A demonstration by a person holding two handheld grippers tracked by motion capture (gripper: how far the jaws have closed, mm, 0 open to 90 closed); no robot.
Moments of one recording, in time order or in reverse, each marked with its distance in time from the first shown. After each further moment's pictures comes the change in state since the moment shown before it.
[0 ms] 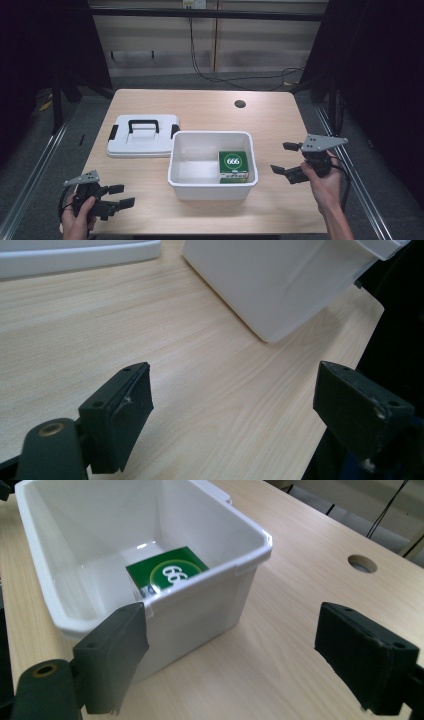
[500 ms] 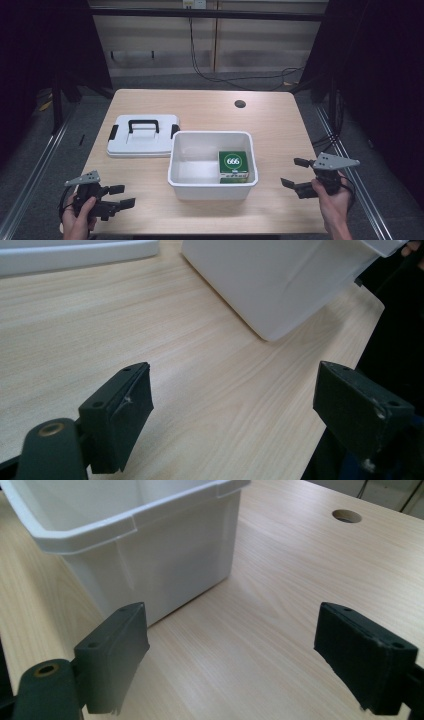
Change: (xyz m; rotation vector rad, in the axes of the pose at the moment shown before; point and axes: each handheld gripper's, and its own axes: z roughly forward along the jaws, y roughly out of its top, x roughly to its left) left arm -0.001 0.000 0.001 -0.002 0.001 0.000; right arm 0.004 -0.061 -0.012 -0.034 -0.051 0.105
